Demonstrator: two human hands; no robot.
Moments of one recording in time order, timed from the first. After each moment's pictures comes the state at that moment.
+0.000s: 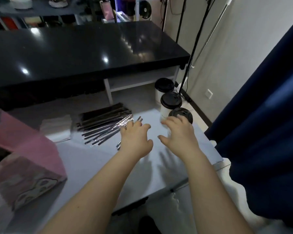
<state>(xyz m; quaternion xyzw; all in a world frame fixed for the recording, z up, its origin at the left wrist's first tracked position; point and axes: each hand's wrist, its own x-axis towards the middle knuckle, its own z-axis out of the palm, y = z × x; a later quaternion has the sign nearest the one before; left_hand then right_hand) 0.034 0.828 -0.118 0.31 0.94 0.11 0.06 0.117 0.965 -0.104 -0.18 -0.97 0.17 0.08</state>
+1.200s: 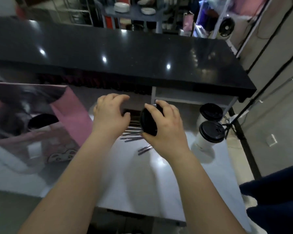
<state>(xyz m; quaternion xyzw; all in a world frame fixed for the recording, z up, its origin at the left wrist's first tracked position) -0.006 0.737 -0.041 0.01 0.95 0.26 -0.16 0.037 0.908 -0.047 0.12 -0.95 0.25 0.16</state>
